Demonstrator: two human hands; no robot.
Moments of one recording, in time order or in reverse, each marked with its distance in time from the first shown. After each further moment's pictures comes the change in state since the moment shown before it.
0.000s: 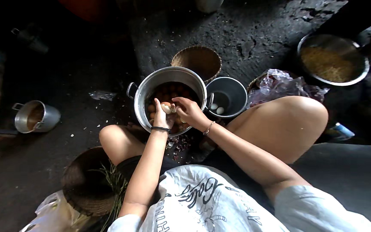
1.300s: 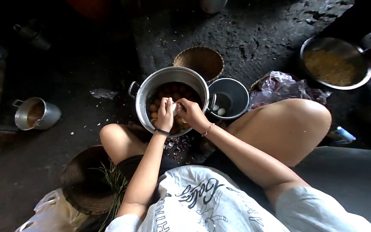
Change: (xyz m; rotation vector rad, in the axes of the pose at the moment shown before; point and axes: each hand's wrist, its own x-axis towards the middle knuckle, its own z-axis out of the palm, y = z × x) left_hand 0.003 0.001 -0.012 0.929 -0.050 0.686; right_hand -0.007 -0.006 0.007 -0.036 0.066 -0.022
